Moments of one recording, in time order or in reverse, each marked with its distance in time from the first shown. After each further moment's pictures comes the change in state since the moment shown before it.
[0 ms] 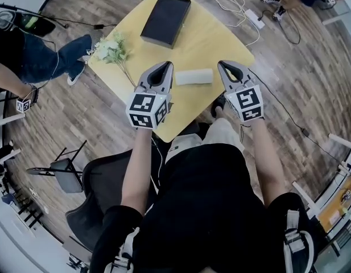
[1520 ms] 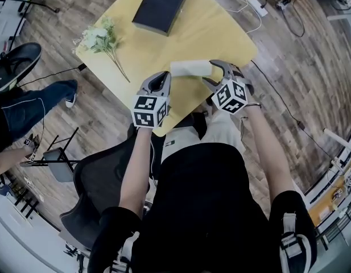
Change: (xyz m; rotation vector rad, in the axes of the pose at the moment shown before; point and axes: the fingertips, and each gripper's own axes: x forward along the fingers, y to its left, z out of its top) left arm 0.025 0.015 -0.138 -0.130 0.244 0.041; right arm 0.065 0.057 -0.139 -0.429 0.349 0.320
